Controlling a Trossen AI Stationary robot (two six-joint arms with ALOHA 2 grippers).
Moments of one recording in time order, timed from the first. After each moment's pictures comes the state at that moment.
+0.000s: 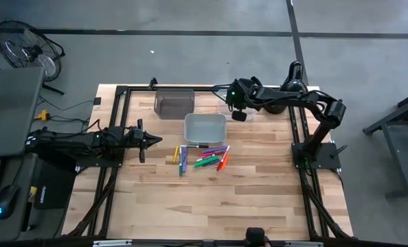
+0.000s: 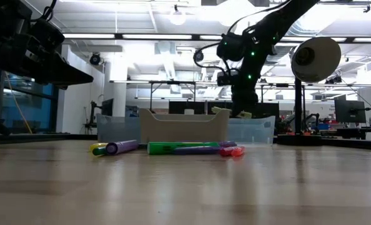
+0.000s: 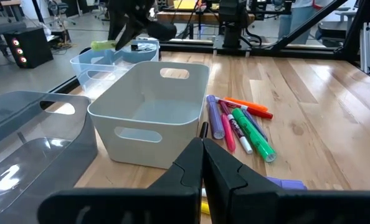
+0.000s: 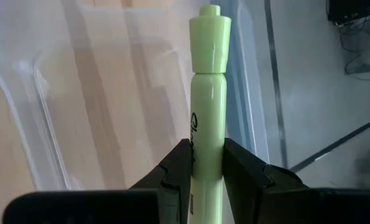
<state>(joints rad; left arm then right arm) 0.01 0.21 0.02 0.02 -0.17 -0.03 -0.52 1.71 1.12 -0.43 0.37 -0.50</state>
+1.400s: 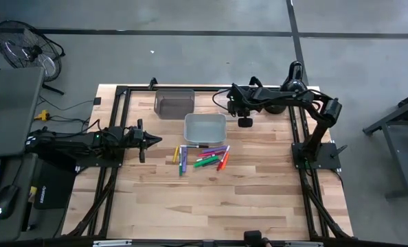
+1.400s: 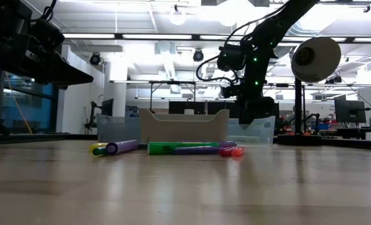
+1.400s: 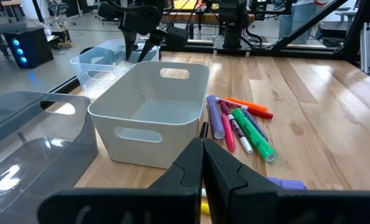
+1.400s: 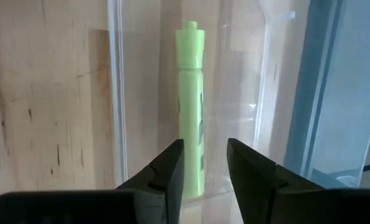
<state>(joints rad) 0.01 0.21 0.02 0.02 -0.17 -0.03 -0.52 1.76 1.12 -0.57 0.26 -0.63</state>
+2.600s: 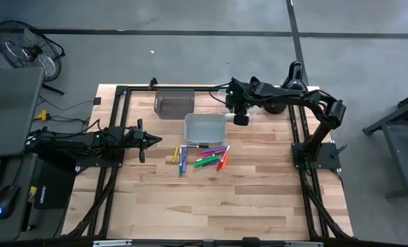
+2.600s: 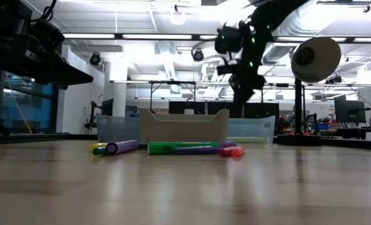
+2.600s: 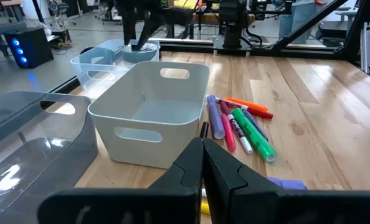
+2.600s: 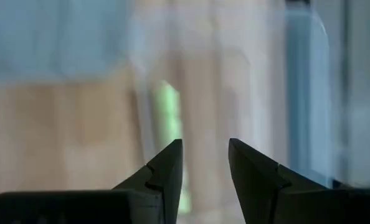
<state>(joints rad) 0.01 0.21 0.02 0.02 -0.17 -0.03 -0.49 1.71 1.26 -0.72 0.13 -0.46</state>
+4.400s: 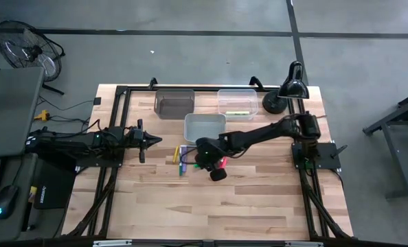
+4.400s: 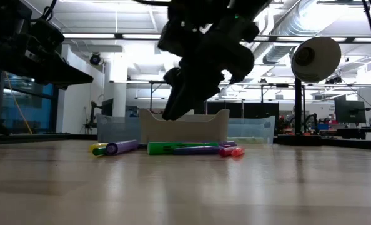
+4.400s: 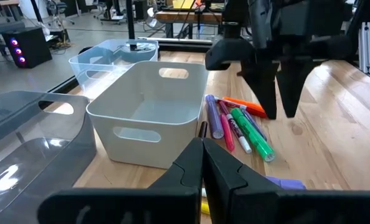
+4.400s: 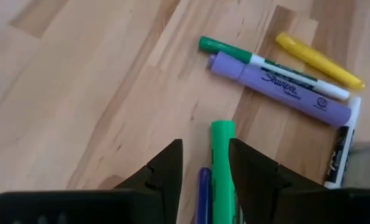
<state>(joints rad) 0.01 0.21 0.02 0.02 -0.17 -0.03 0.07 1.99 1.36 -0.32 -0.17 -0.30</state>
